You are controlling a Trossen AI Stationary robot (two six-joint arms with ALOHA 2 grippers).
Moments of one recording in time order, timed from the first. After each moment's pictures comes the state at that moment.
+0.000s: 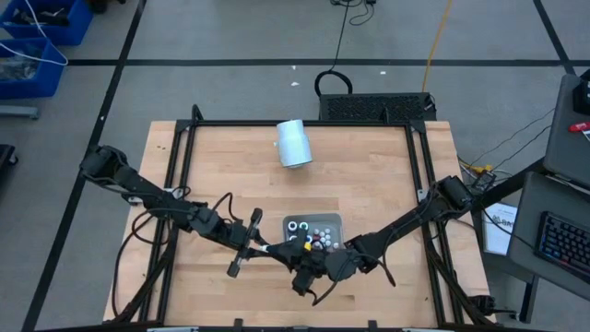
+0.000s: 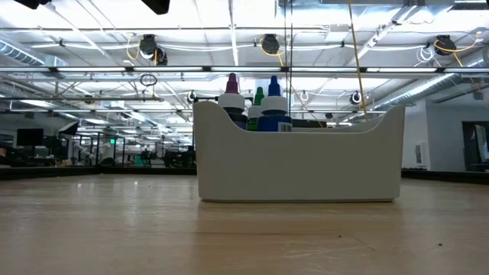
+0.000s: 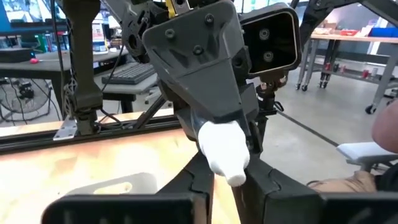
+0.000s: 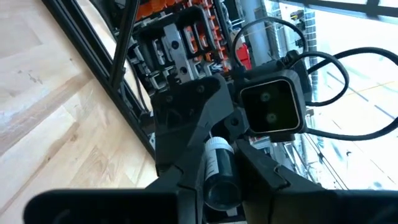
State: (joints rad) left arm -0.47 1.34 0.63 0.71 -0.08 -0.02; right arm 0.51 1.91 1.36 0.51 0.71 -1.14
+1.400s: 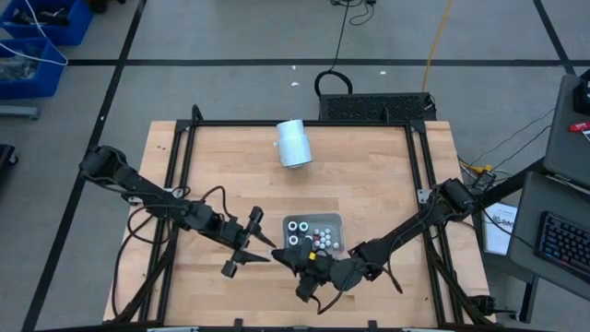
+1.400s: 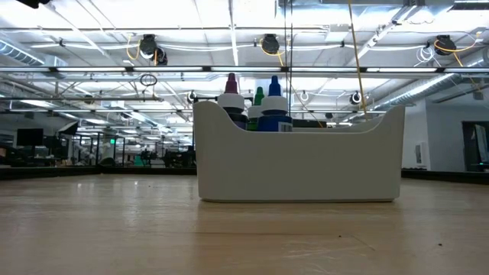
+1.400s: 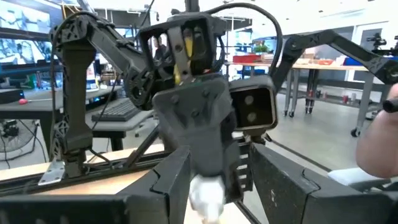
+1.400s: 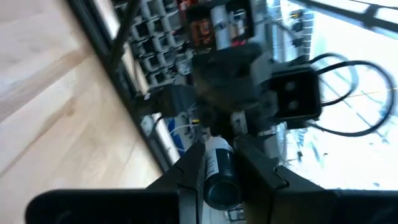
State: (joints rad) left arm -0.45 1.34 0.63 0.84 -0.02 0.02; right arm 0.57 1.91 1.35 0.51 0.82 -1.25
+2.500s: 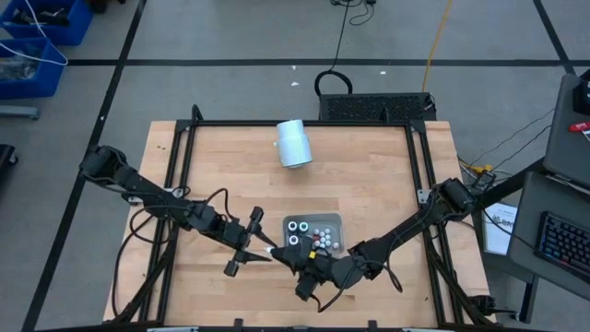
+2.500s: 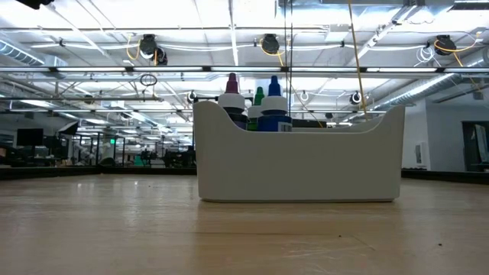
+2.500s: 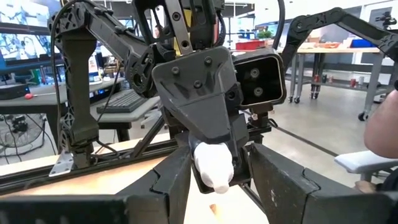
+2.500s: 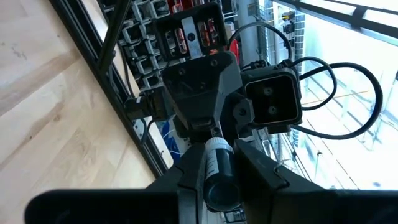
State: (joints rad) left arm -0.44 1.34 0.63 0.79 -0.02 0.05; right arm 0.56 1.91 1.35 0.56 0.81 -1.28
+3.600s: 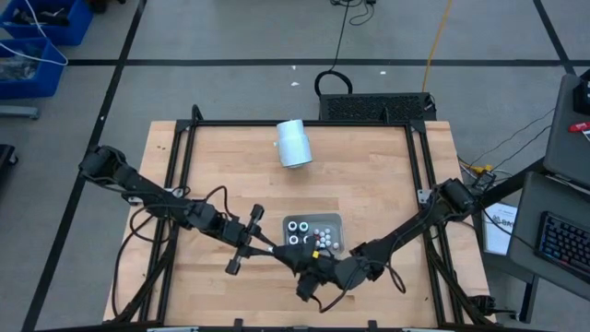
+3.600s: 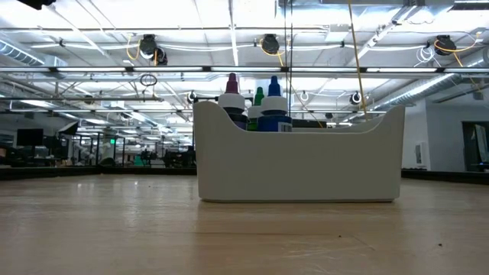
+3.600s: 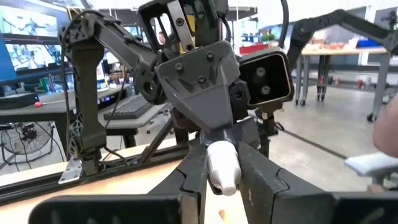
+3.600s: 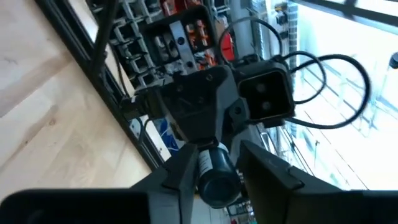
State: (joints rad) left arm -0.43 1.34 0.63 0.77 -0.02 0.08; right arm 0.57 1.91 1.36 0.61 0.85 -1.27
